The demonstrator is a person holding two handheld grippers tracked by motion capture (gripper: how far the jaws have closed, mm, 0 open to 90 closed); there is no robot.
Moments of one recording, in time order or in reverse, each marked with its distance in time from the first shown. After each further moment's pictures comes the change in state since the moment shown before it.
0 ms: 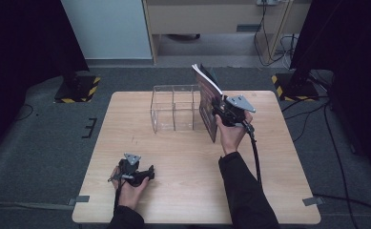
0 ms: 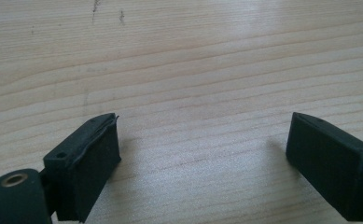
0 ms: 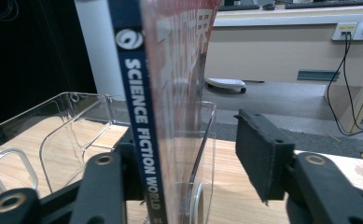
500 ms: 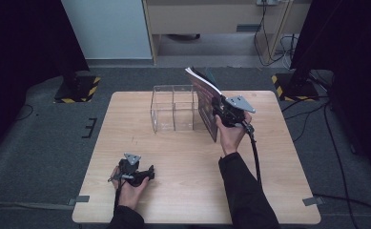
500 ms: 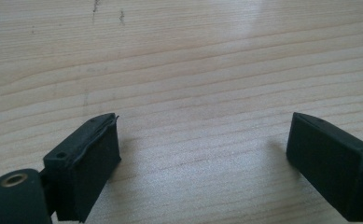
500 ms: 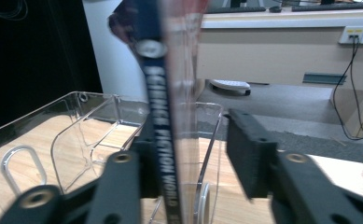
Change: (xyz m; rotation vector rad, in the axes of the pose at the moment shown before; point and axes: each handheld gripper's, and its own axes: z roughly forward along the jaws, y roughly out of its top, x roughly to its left) left arm 0.000 0.000 0.000 0.002 0.001 0.002; right arm 0.003 0.002 -0.003 -0.005 0.021 -0.011
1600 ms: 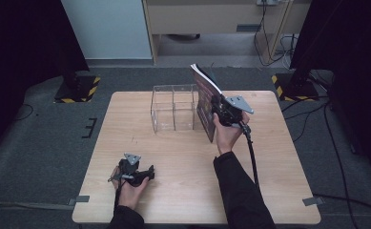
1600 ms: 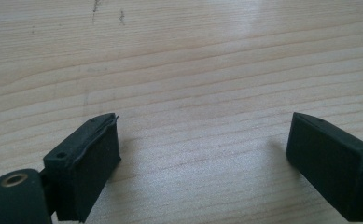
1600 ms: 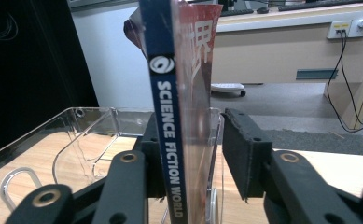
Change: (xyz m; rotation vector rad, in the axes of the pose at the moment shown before) left arm 0.000 0.000 0.000 -0.002 0.001 -0.001; right arm 0.008 0.000 0.004 -0.028 -0.038 0.069
